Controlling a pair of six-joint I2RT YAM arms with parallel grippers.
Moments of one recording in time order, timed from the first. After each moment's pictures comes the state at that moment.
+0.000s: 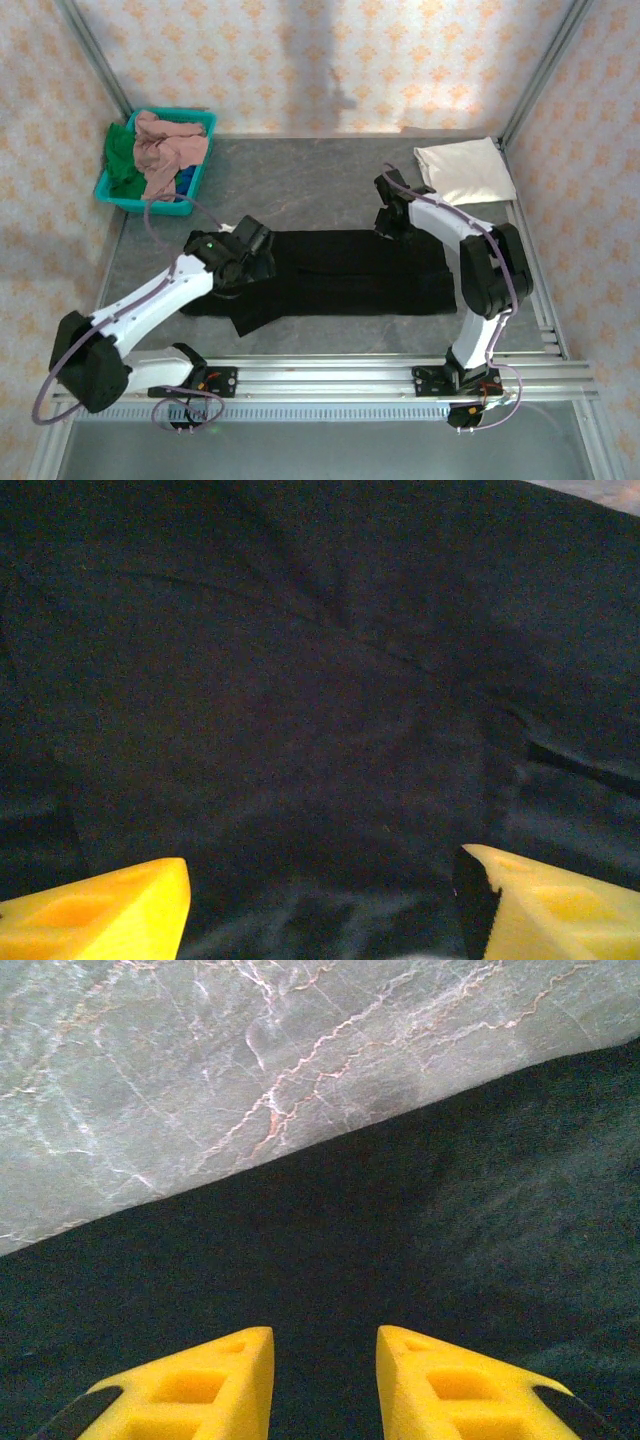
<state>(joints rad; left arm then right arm) -0.53 1.26 0.92 -0.88 -0.21 -0.83 0.38 1.80 1.27 -0.77 0.07 0.72</state>
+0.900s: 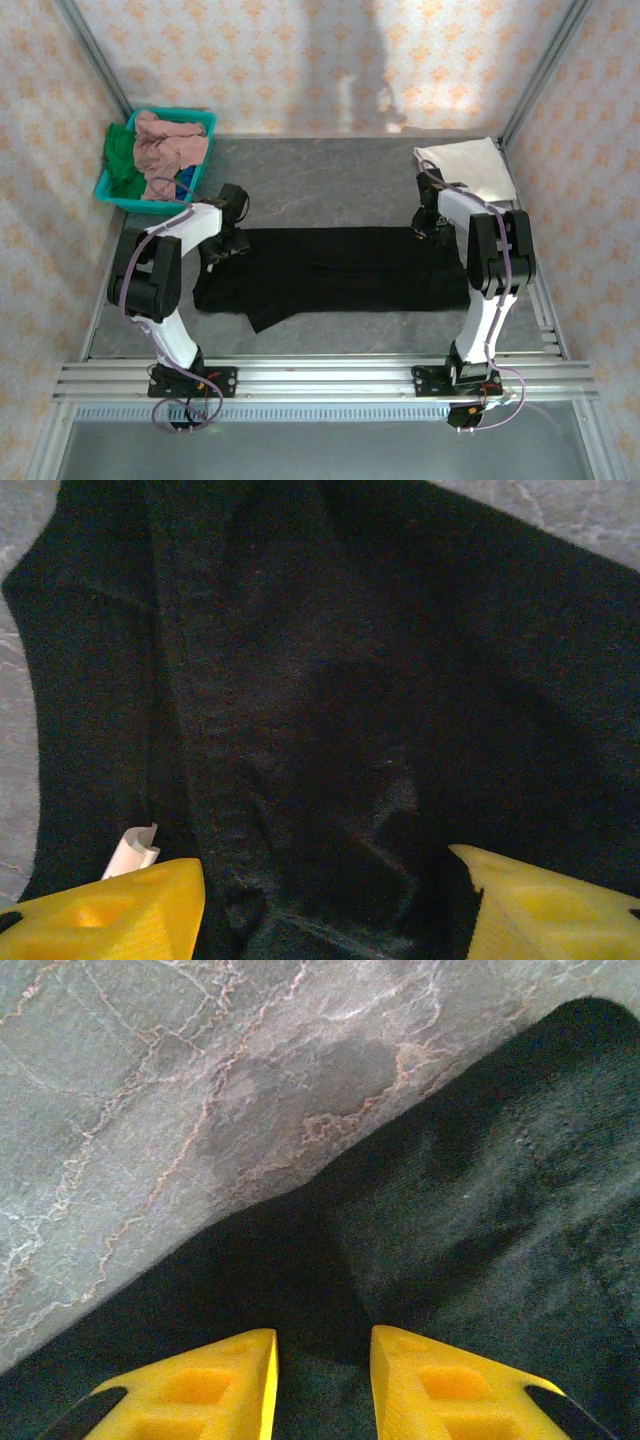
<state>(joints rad) -0.15 1.76 1.11 -0.81 -0.17 -0.64 0.11 1.92 1.28 -0.77 0.12 0.69</state>
